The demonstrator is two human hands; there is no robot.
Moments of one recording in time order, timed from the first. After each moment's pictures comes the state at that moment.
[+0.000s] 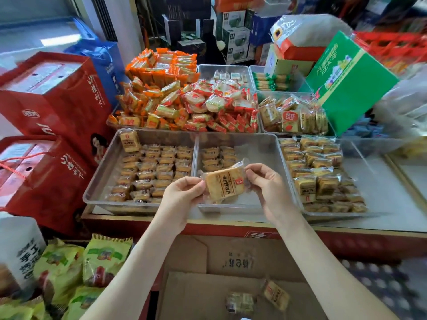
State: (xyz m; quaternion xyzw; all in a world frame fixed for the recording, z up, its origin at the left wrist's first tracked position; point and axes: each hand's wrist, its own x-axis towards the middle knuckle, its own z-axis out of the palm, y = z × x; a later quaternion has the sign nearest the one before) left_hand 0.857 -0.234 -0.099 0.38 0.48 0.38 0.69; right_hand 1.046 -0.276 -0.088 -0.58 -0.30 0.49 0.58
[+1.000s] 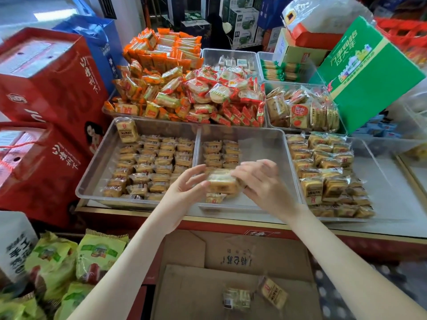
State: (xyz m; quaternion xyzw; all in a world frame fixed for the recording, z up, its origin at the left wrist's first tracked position) left_hand 0.848 -0.207 -0.132 0.49 0.39 0.32 0.71; right_hand 1.090 -0.233 -0.148 -0.44 -0.83 -0.18 0.29
